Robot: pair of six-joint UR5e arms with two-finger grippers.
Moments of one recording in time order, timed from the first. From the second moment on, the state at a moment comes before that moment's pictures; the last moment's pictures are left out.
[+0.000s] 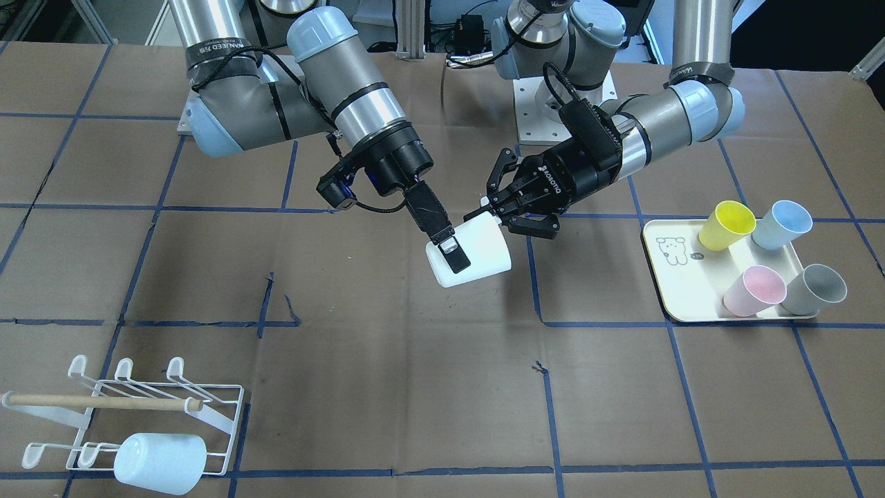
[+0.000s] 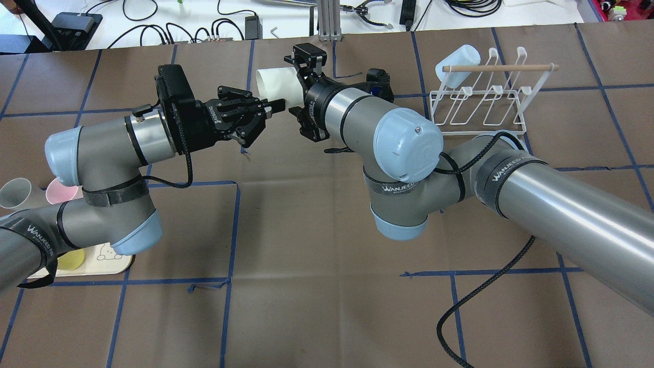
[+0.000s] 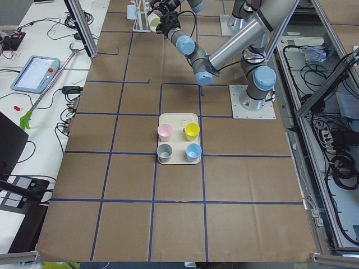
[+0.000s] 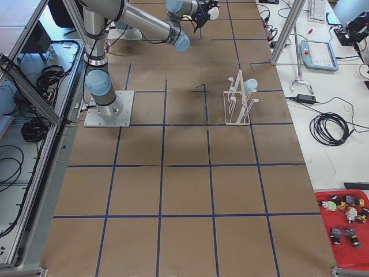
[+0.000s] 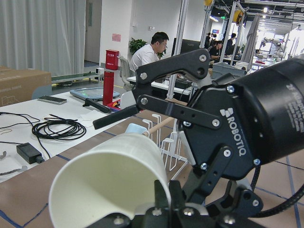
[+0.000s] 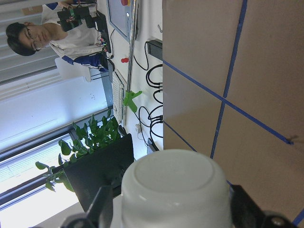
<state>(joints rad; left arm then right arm) -1.38 -1.76 -2.21 0.06 0.32 0.60 1.94 -1.27 1.93 -3.34 -1.32 1.80</state>
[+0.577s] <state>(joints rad) -1.38 -1.75 -2.21 0.06 0.32 0.60 1.93 -1.27 1.94 -3.34 -1.32 1.80</state>
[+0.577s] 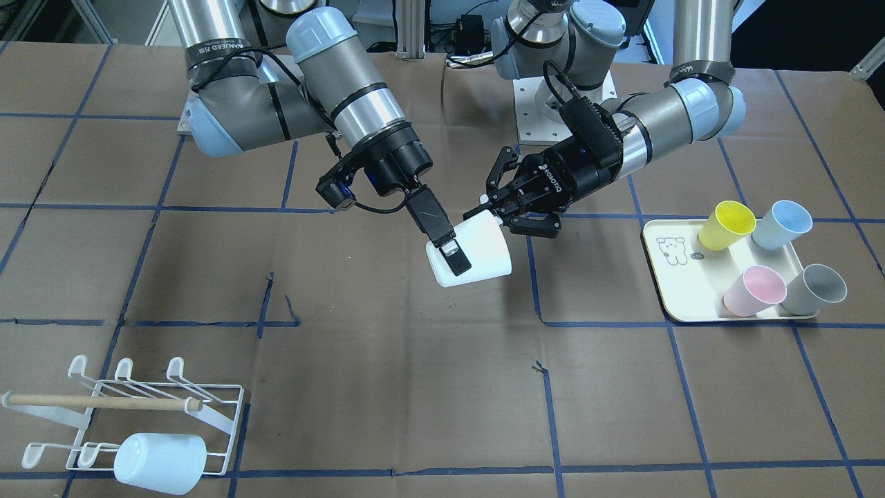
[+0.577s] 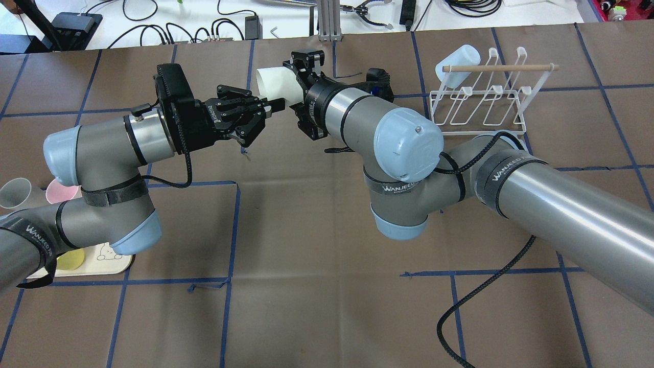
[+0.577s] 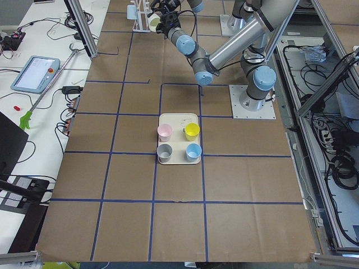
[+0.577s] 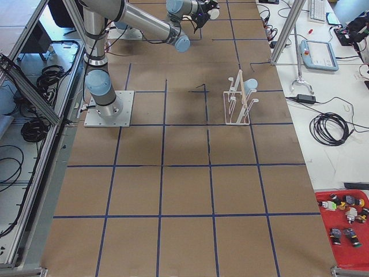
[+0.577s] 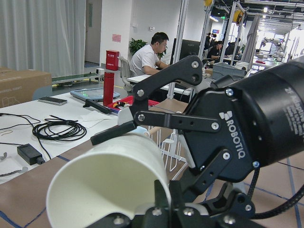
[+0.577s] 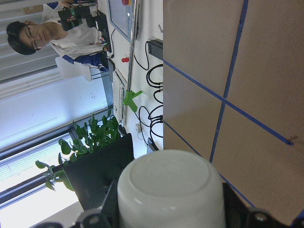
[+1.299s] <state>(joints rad) -1.38 -1.75 -2.20 0.06 0.32 0.57 1.93 -1.27 1.94 -3.34 -1.29 1.80</state>
